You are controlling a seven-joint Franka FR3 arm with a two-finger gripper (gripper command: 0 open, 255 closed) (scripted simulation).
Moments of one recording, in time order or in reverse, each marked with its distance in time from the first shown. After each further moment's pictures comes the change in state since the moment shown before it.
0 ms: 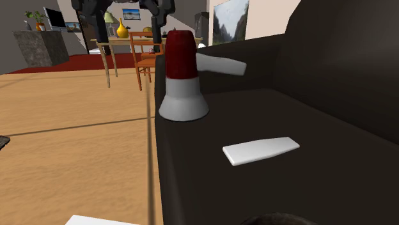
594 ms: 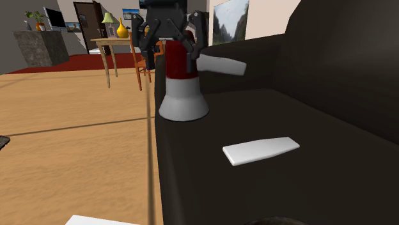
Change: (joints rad) arm -0.108 0.132 -0.025 -0.058 -0.018 0.198 0.156
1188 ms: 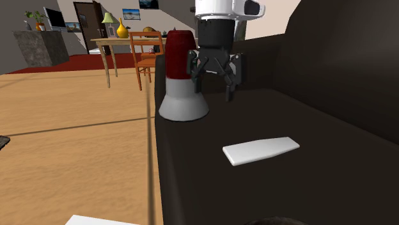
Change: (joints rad) arm -0.136 0.202 -0.059 -0.020 -0.028 0.238 0.189
